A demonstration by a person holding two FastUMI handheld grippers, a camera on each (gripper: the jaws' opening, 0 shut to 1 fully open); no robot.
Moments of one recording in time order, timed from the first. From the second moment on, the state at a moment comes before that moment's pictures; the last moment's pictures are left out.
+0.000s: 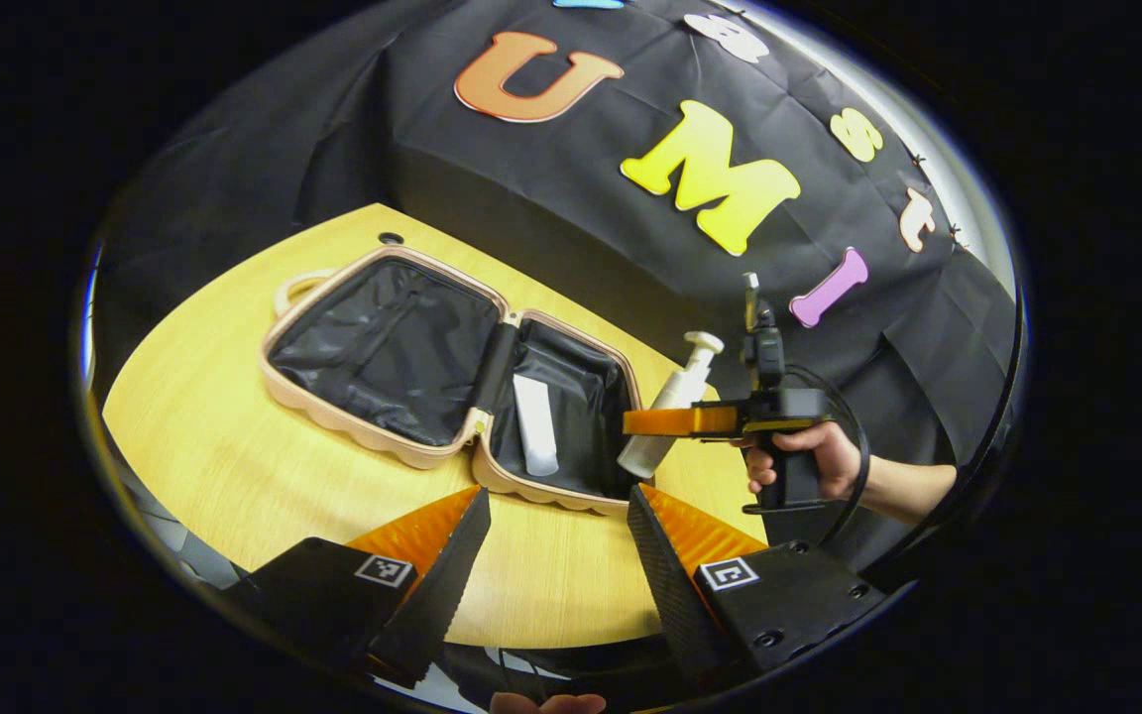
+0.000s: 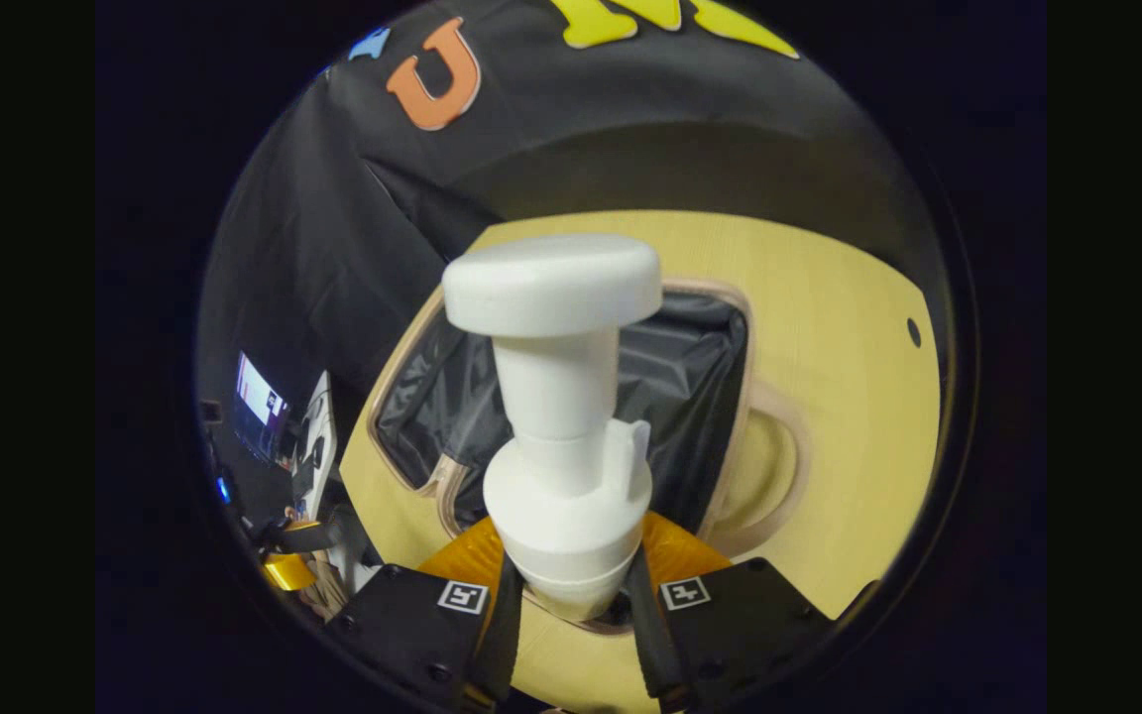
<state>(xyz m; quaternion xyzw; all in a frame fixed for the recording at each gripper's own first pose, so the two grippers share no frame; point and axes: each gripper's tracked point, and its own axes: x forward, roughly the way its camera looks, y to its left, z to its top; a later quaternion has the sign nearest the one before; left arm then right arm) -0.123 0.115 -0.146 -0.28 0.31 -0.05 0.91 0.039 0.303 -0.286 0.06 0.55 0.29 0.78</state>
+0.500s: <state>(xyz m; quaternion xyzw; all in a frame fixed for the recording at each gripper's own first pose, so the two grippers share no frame) -0.165 0.153 -0.134 -0.31 0.29 0.00 0.91 0.049 0.307 -0.363 0.09 0.68 0.13 0.72</state>
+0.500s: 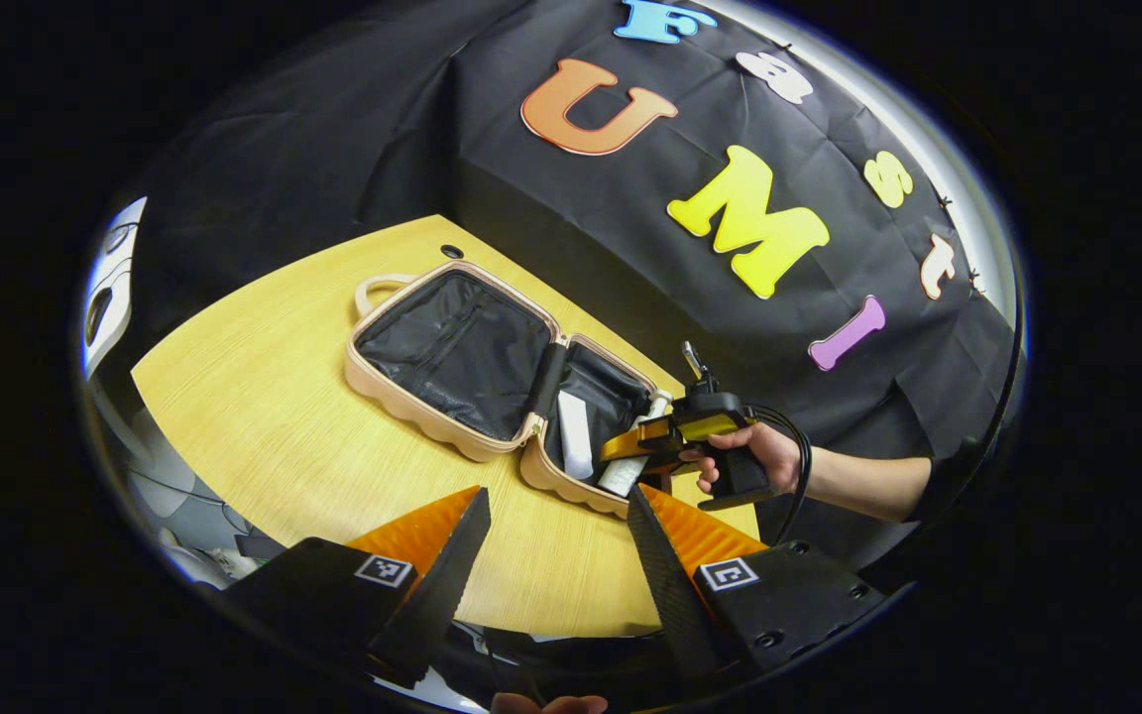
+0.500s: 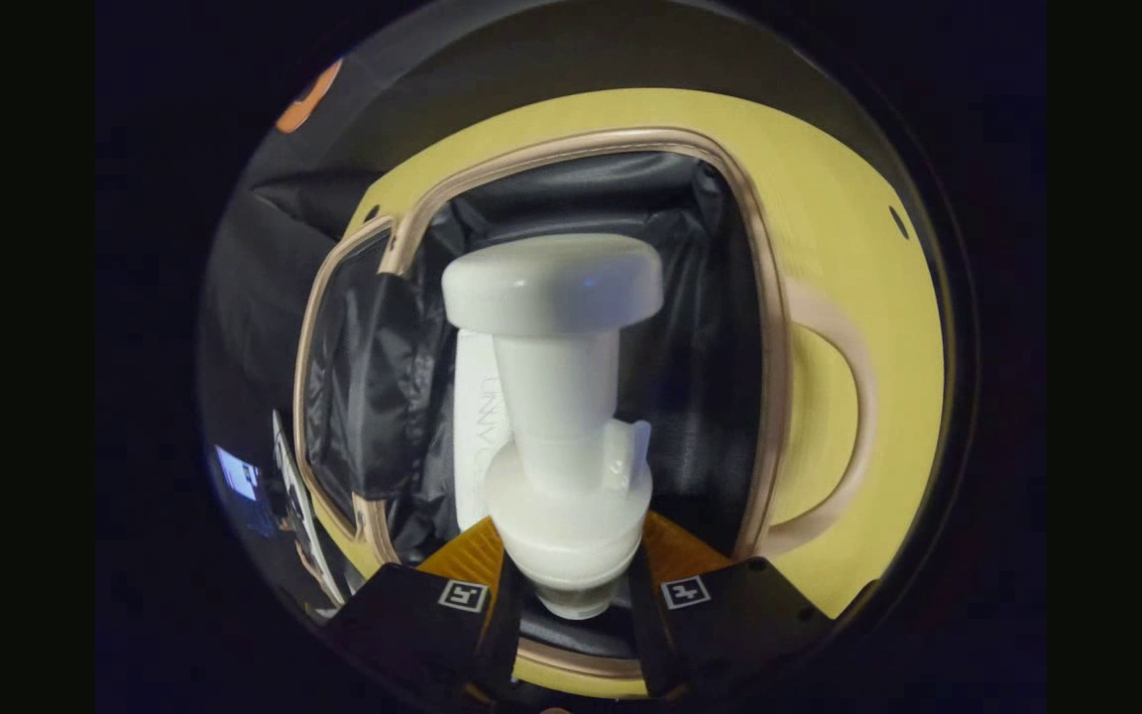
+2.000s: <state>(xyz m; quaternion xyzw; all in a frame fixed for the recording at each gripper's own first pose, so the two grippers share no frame) -0.118 0.223 -0.134 -0.30 0.23 0.02 0.93 0.029 0.301 -0.313 0.10 0.65 0.08 0.75</state>
